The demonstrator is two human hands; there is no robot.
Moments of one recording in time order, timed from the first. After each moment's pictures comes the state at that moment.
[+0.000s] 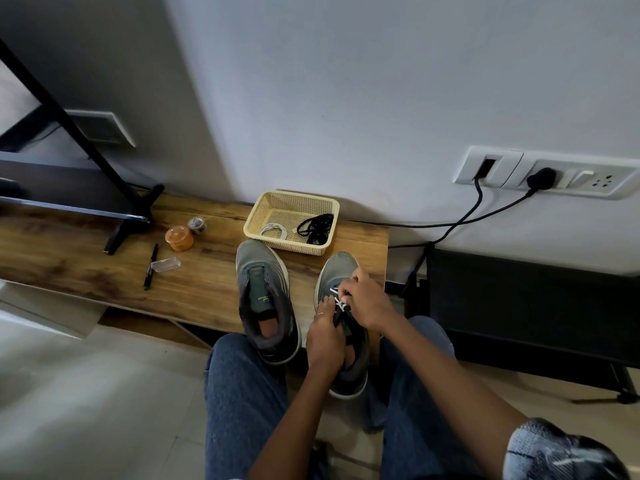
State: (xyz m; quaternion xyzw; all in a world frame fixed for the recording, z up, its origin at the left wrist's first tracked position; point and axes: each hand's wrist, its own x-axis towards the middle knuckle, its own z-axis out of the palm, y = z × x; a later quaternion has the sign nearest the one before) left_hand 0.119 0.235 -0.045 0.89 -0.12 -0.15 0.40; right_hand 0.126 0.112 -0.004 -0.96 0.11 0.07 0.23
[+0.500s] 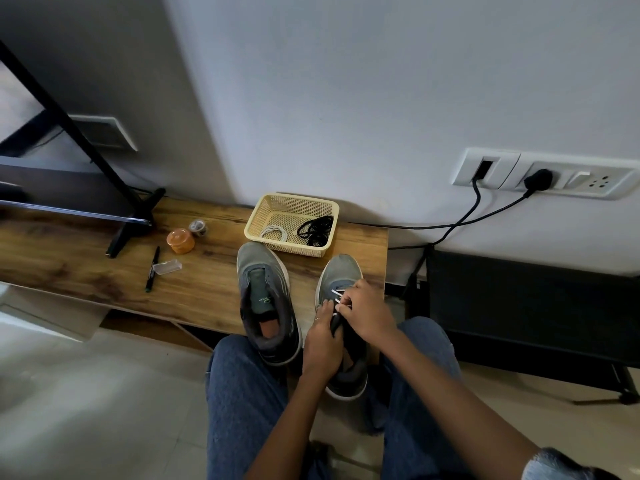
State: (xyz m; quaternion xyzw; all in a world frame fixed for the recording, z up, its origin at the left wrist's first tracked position) left_hand 0.121 0.245 -0.055 0.87 -0.15 -0.18 0.44; right_hand 0.109 0.131 0.003 -0.95 0.17 0.01 0.27
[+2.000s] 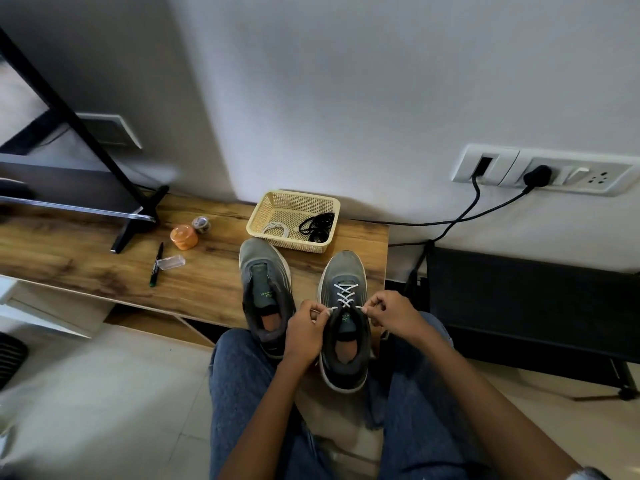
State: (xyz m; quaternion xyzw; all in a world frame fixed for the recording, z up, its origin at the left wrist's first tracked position) left_hand 0.133 0.271 -0.021 0.86 -0.08 -0.18 0.48; right_hand 0.076 0.096 0.010 -0.86 0.25 0.10 0.44
